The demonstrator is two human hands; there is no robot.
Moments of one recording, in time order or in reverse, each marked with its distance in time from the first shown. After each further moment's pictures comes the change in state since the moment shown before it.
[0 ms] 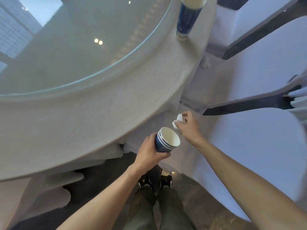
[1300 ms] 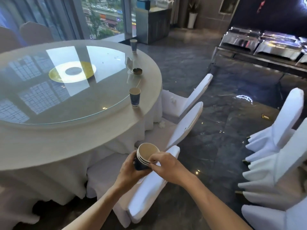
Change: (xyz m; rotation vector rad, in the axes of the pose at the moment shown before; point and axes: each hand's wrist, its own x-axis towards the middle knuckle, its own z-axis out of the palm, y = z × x) left_hand -0.151 0.268 0.157 -0.265 0.390 0.362; right_hand -0.204 0.038 -0.355 -0.375 -0.269 -0.867
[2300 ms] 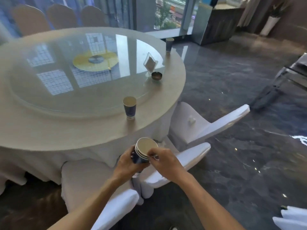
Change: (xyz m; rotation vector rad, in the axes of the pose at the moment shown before) left_hand 0.264 0.048 0.169 0.054 0.371 -0.292; right_hand 0.206 0.239 -0.177 0.045 -0.146 -0.235
